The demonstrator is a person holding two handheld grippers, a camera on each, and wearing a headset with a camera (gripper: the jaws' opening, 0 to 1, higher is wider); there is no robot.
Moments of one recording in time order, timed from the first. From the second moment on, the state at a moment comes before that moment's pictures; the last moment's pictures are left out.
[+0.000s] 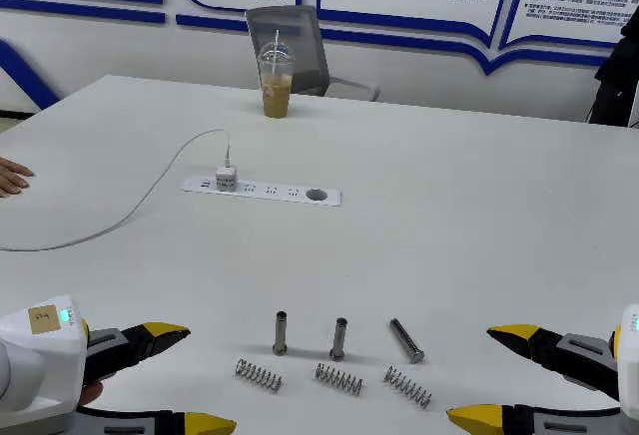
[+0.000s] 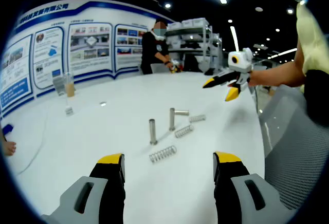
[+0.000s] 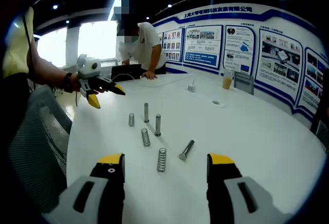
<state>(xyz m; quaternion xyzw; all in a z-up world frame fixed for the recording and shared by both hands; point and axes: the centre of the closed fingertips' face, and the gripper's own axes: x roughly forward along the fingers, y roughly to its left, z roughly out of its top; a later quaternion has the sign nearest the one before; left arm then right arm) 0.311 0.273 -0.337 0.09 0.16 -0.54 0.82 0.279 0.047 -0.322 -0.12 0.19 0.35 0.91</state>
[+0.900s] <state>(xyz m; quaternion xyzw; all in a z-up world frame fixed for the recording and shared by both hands) 0.311 0.271 -0.337 0.09 0.16 -0.54 0.82 0.306 0.045 -0.316 -0.13 0.21 0.33 0.91</state>
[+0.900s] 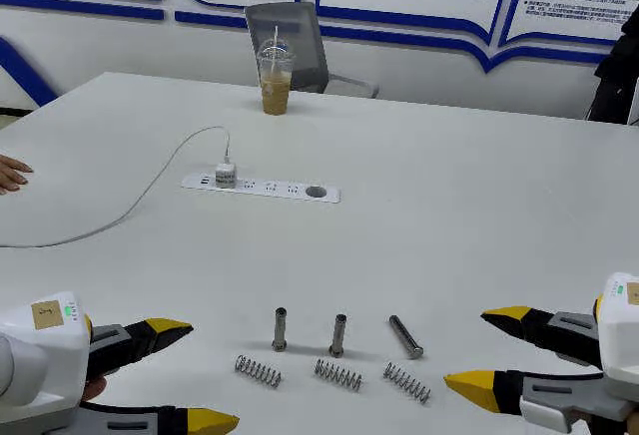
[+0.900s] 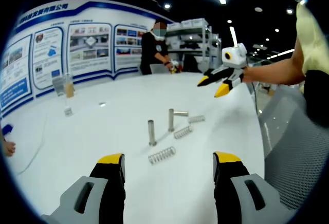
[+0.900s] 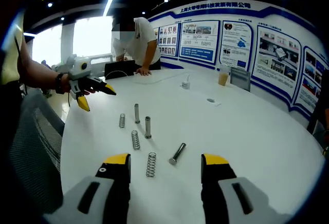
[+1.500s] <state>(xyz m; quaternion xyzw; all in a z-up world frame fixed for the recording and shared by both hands) 0.310 0.269 -0.337 0.09 0.16 -0.54 0.82 0.353 0.047 -0.334 -0.12 0.27 0.27 0.92</state>
